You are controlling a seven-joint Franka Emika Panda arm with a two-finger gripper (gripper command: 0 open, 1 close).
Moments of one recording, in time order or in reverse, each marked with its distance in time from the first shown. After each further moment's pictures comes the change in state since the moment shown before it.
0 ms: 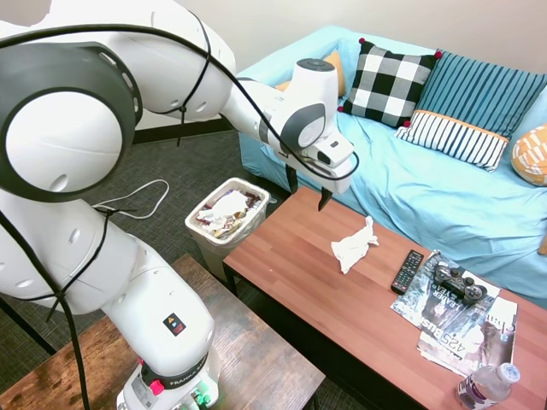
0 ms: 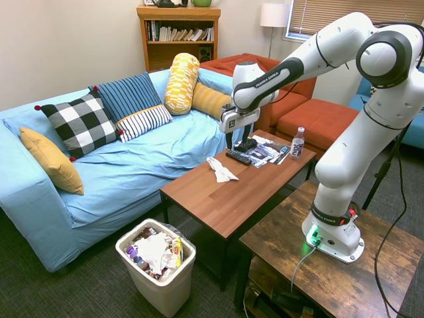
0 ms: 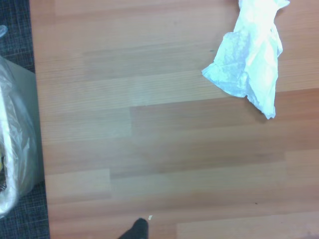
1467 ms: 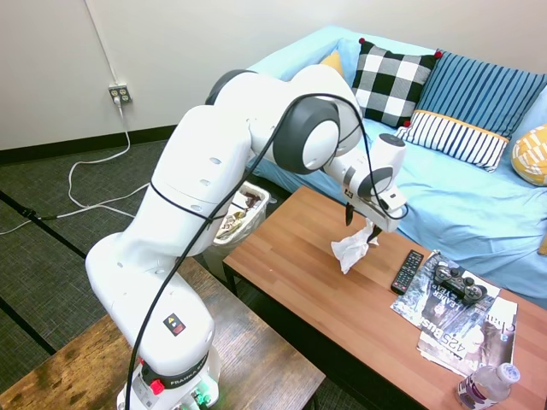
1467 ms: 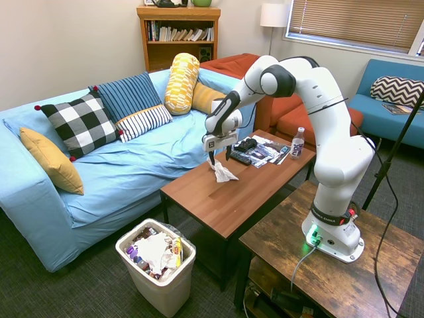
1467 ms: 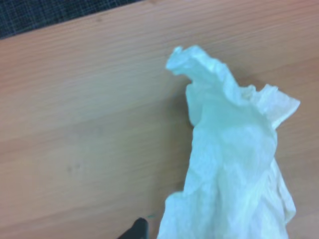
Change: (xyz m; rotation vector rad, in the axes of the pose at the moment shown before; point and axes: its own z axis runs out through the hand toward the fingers) arm 0.198 -0.085 0.245 -0.072 -0.086 0.154
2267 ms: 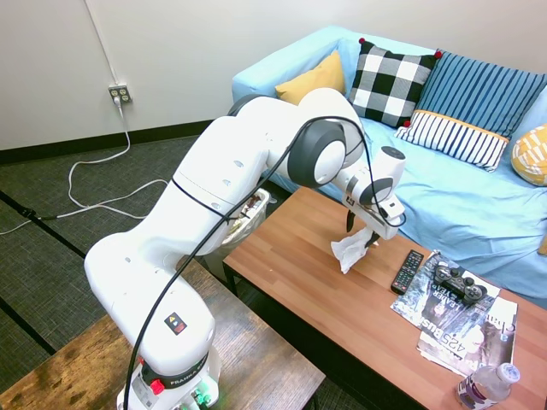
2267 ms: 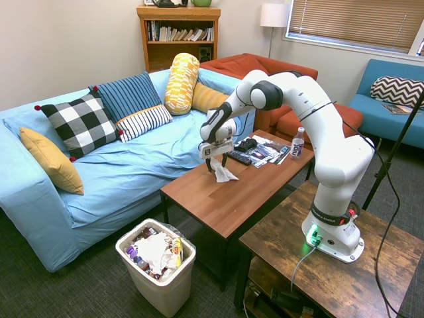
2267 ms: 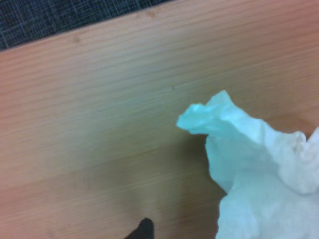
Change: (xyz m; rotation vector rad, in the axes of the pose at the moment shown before) arm 0.008 -0.017 0.044 -0.025 -0.041 0.022
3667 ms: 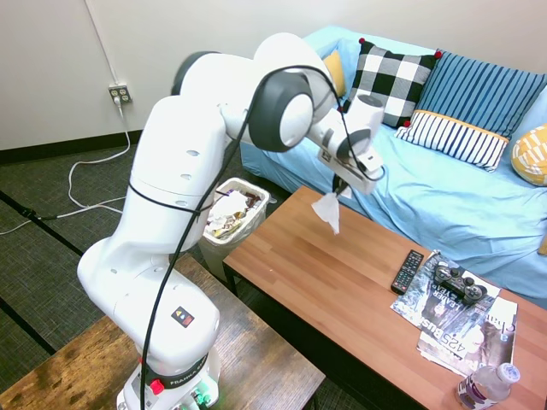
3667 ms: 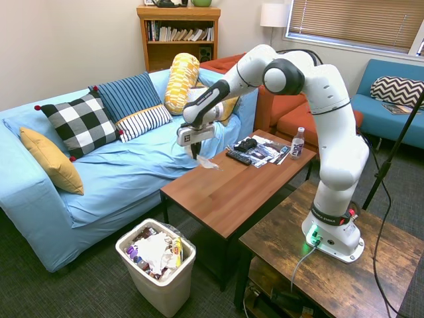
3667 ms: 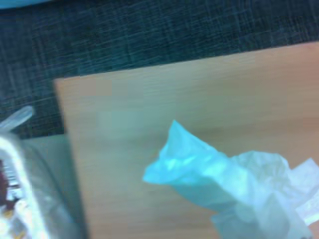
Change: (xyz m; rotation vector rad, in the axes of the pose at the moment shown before) arm -0.177 -0.068 -0.151 0.088 0.027 -0.190
